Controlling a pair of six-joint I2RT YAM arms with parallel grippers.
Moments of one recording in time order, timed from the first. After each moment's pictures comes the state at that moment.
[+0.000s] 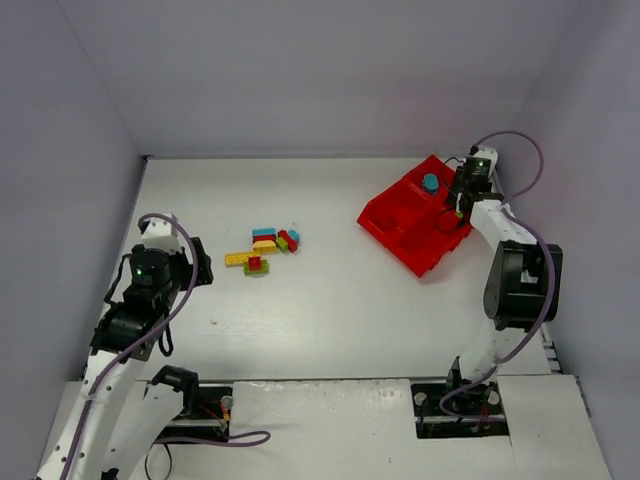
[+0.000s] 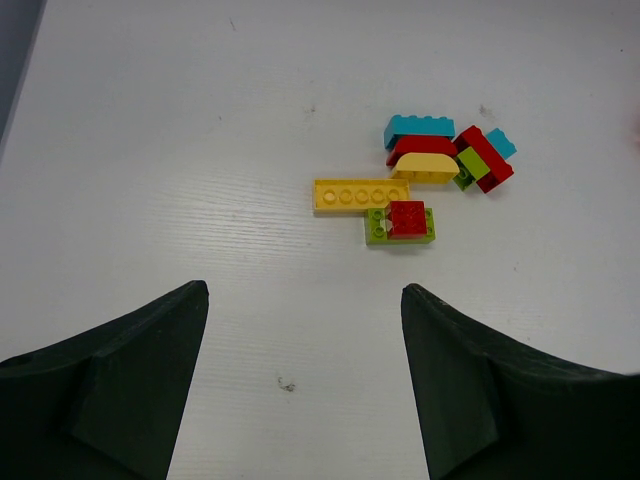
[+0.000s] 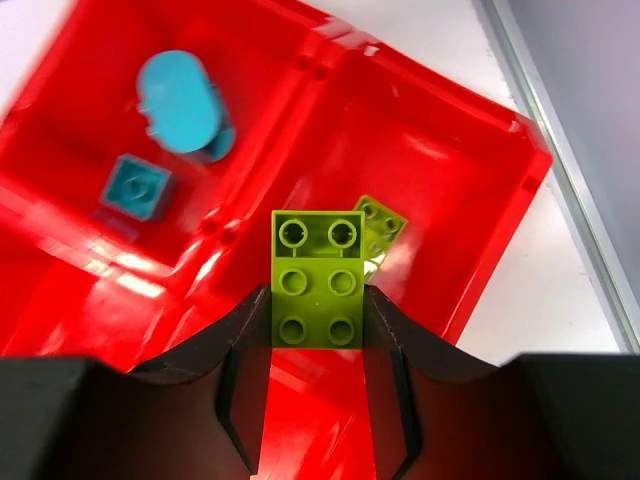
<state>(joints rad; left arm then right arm) -0.23 0.64 0.81 -0.62 -0.22 -0.25 -0.07 1.77 1.24 -0.12 0.22 0.17</state>
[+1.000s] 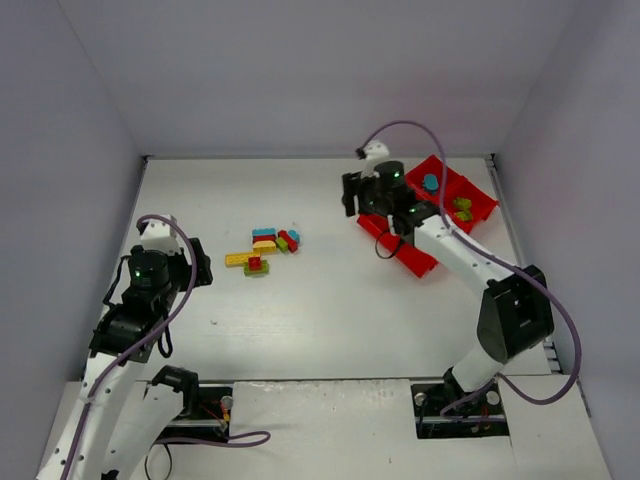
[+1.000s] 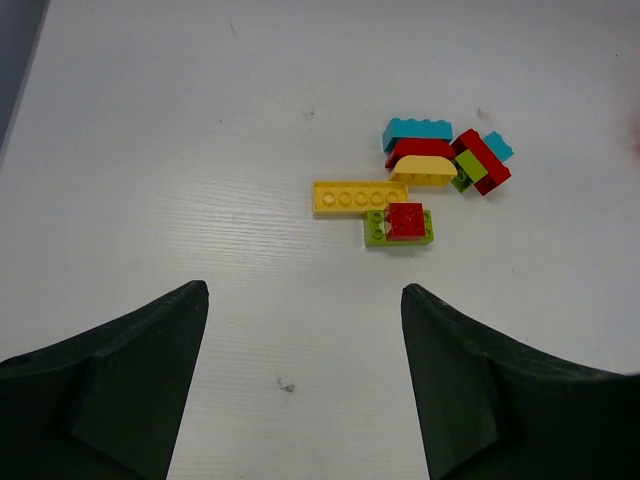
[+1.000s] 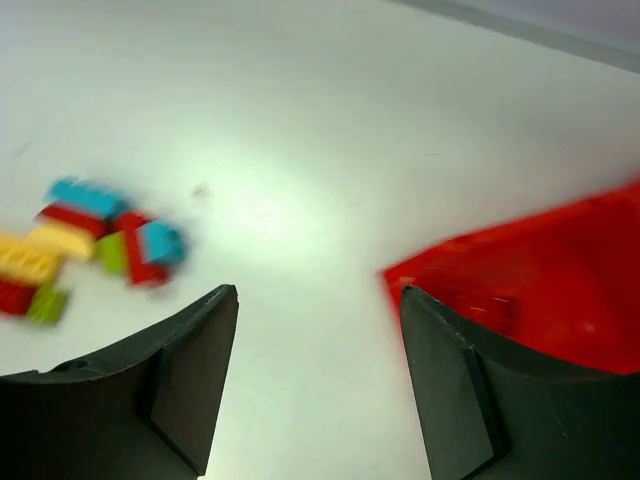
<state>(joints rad) -0.23 0.63 0.81 -0.62 -0.22 -0.25 0.40 1.60 1.24 -0.11 0.04 0.11</state>
